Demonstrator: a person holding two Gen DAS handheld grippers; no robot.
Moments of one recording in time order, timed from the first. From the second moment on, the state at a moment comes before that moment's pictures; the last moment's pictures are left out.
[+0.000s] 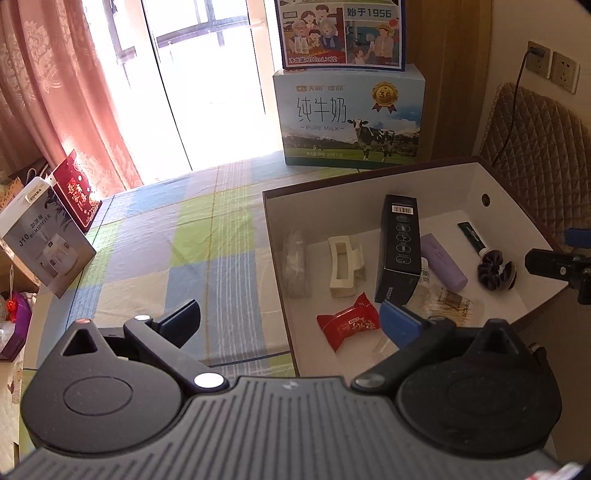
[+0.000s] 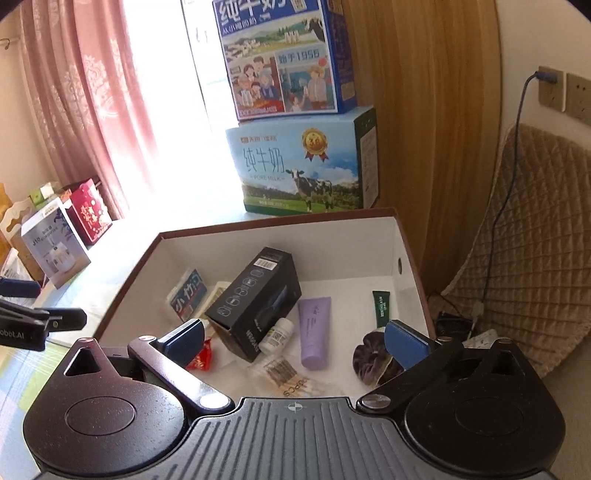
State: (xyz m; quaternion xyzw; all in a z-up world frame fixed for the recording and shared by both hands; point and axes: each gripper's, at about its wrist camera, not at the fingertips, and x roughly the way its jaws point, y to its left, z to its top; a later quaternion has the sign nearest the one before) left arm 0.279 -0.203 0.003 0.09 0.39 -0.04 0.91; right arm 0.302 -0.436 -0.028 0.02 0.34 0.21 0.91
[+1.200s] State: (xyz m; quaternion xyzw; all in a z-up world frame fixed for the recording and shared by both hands) left arm 0.115 -0.128 0.022 0.06 0.41 -0.06 0.91; right arm 0.117 -0.401 -0.018 0.02 0.37 0.18 0.91
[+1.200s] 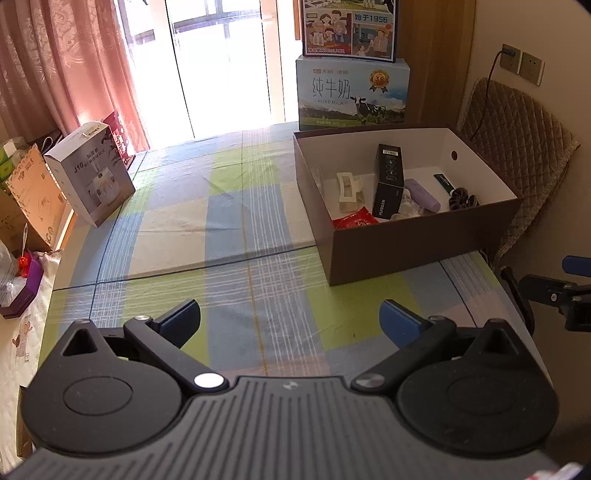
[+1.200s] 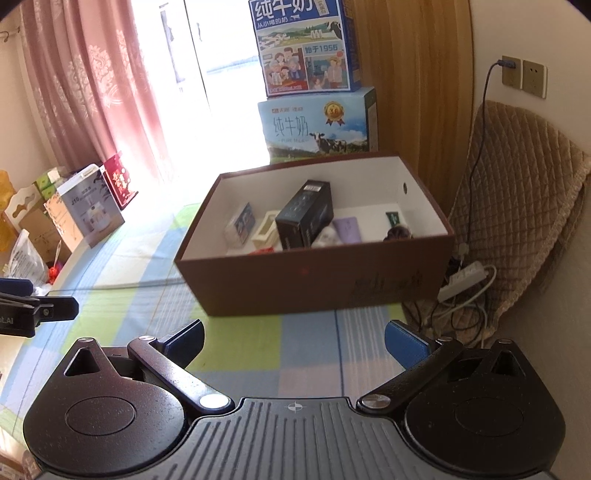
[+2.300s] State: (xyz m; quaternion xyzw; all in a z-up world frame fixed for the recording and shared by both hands) left arm 0.040 -0.102 -0.001 0.08 0.44 -0.05 0.89; right arm 0.037 -0.362 -0.037 -0.01 0.40 0.19 0.90
